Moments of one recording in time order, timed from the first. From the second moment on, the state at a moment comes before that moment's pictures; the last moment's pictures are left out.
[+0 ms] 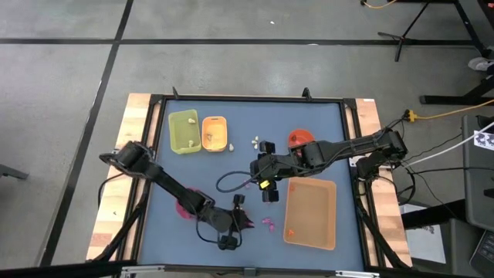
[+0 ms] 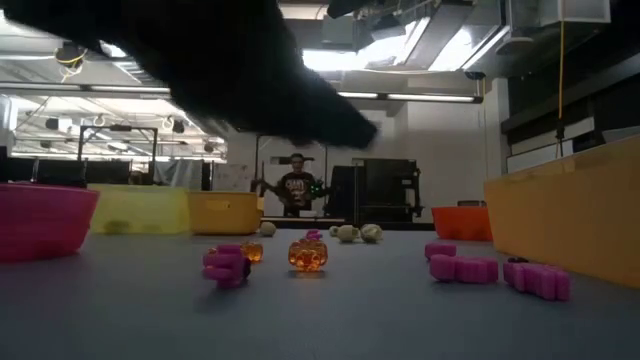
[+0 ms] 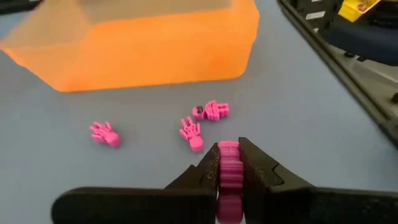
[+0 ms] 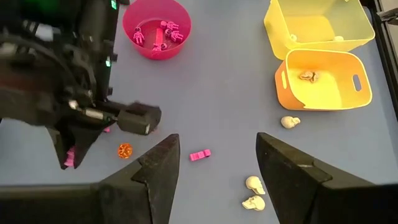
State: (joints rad) left arm -0.52 1.95 1.02 0.37 -0.36 -0.15; right arm 0.25 1.73 1.71 -0.84 0.20 0.05
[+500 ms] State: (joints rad) left arm -0.63 1.55 1.02 -0.34 -0.29 -0.43; right arm 0.25 1.73 1.71 -0.88 0.19 0.00
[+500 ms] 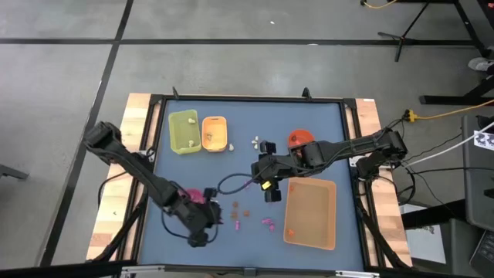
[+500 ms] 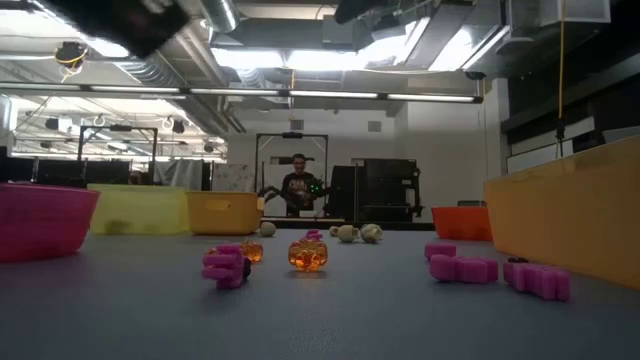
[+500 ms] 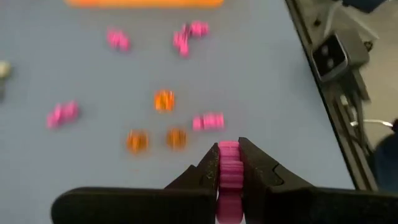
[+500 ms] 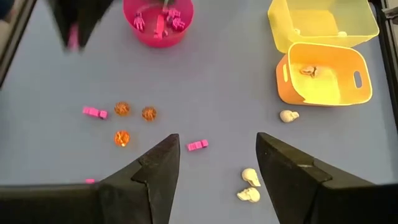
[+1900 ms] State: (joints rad) left arm -0.77 1.47 1.02 -0.91 -0.36 -0.92; right arm 0.15 1.74 1.64 -0.92 0.23 -0.04
